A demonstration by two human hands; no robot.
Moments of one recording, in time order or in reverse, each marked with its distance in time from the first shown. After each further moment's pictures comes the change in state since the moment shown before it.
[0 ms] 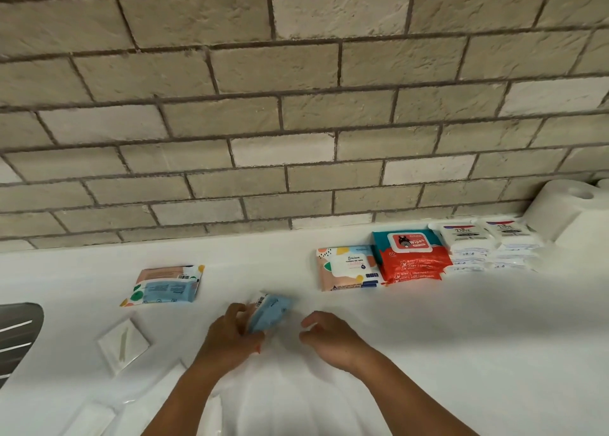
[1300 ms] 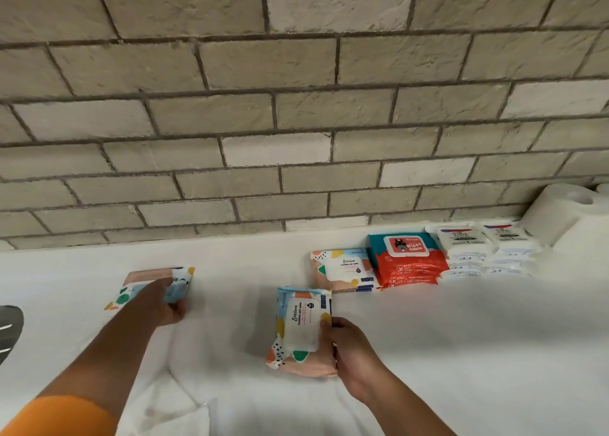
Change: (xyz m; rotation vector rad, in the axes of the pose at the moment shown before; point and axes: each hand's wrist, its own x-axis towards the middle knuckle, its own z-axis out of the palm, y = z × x) left_hand 0.115 -0.033 -0.101 -1.118 0.274 -0.741; right_hand 0.002 0.025 -0.004 0.905 0.108 0.162
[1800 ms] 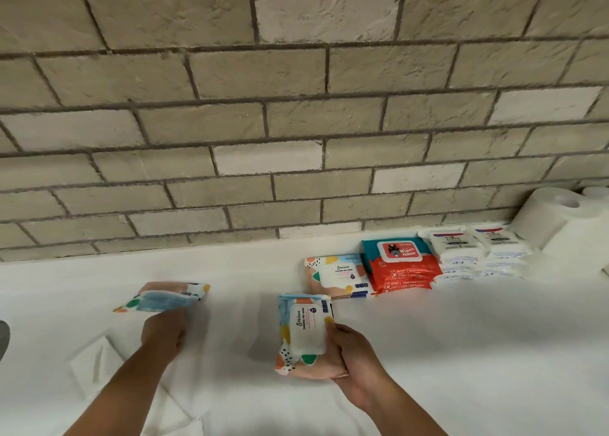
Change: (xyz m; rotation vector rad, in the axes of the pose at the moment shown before) left_hand -0.017 -0.057 -0.003 0.371 0.163 0.305; right_hand 0.008 0.006 -0.015 0.247 -0.077 -0.002
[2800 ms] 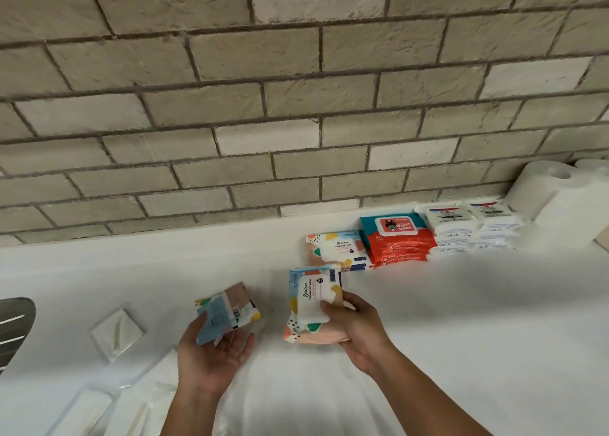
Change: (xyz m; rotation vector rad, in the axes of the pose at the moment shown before) left_hand -0.134 -0.070 -0.004 -0.936 -0.506 -0.308; right_hand -0.030 0.001 -0.007 0.010 0.045 -0.151
